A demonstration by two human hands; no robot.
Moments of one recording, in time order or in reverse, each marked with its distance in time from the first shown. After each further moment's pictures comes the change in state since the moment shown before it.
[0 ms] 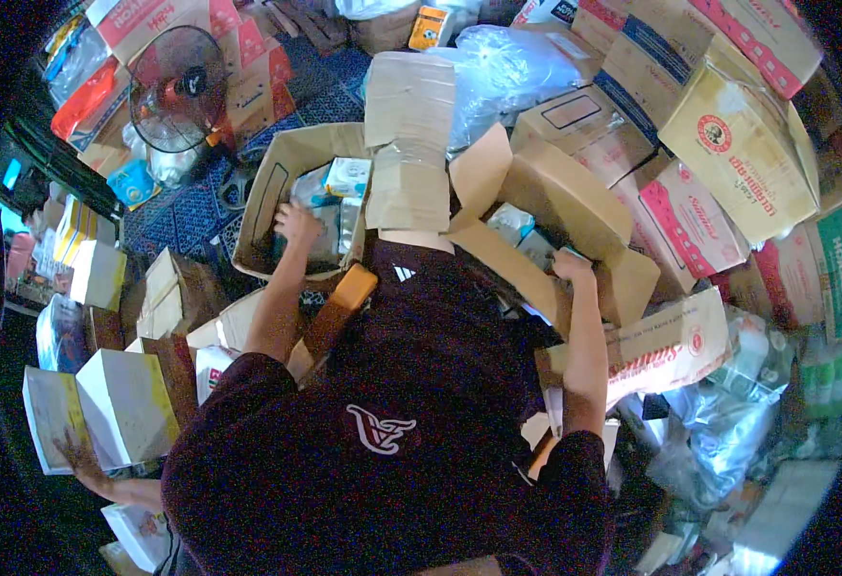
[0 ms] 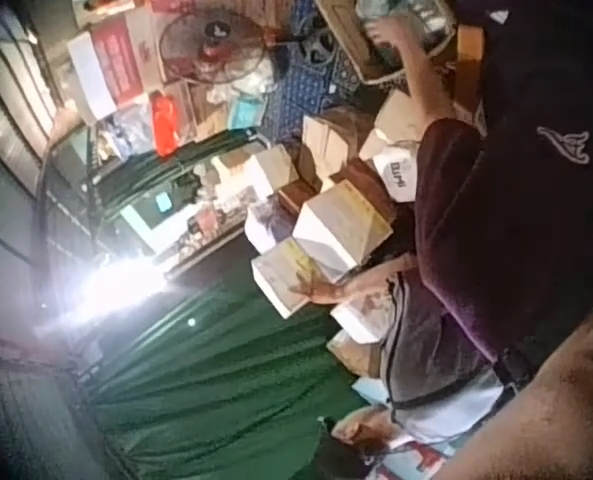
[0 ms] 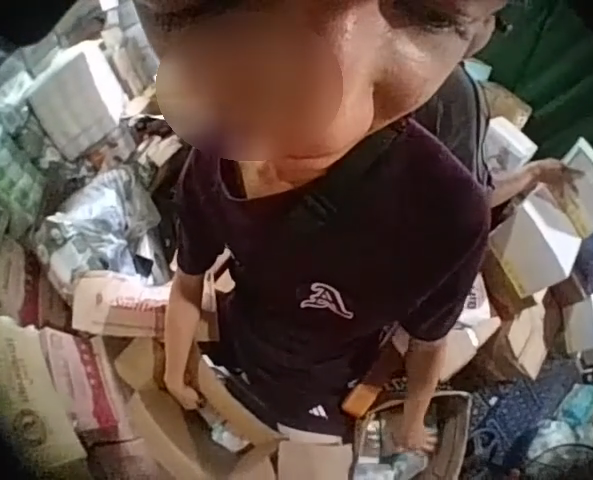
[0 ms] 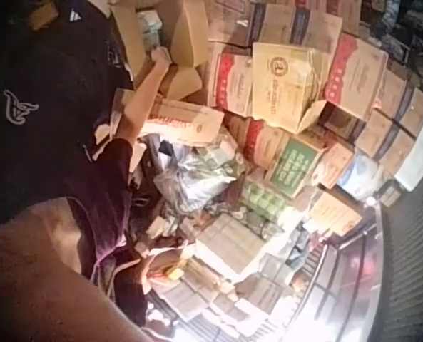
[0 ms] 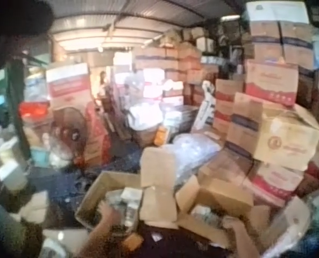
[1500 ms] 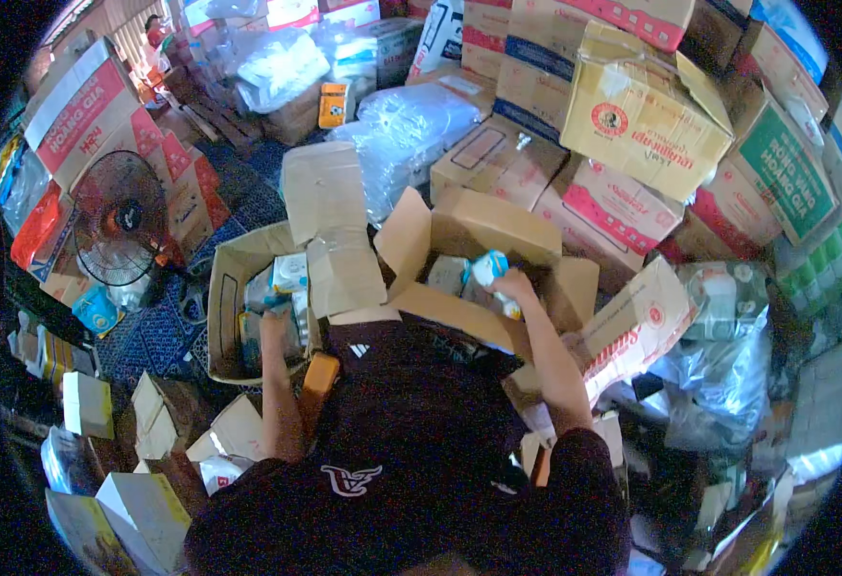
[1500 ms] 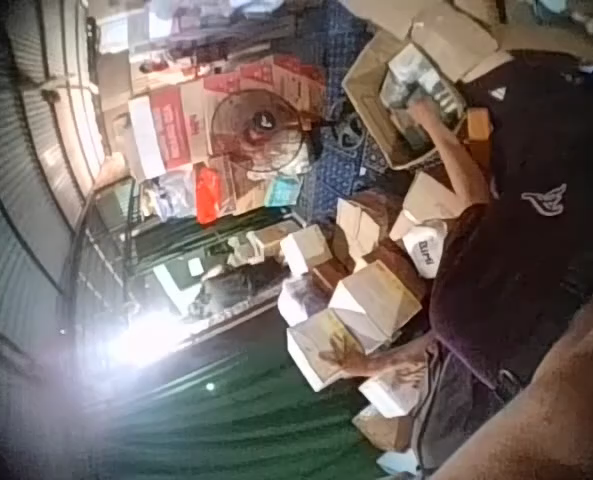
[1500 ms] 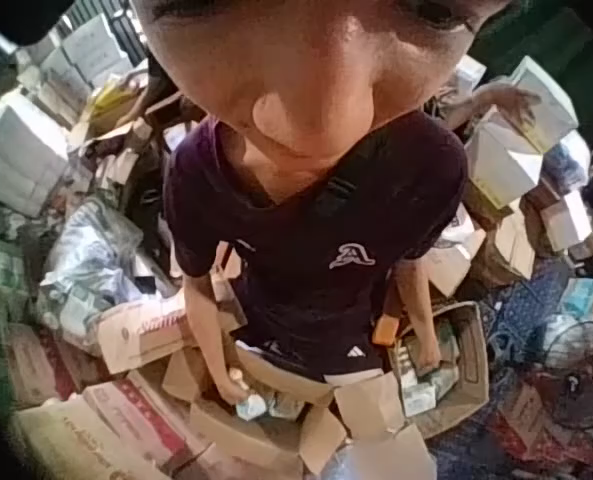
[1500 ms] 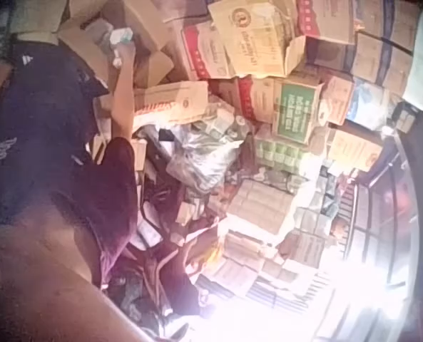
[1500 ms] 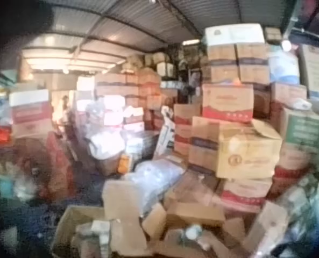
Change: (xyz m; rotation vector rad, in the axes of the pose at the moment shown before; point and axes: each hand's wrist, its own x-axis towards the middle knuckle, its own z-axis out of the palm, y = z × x) left_hand 0.004 0.004 0.024 -0.573 -0.182 0.025; right_hand -0.031 -0.025 -0.039 0.680 0.253 0.430
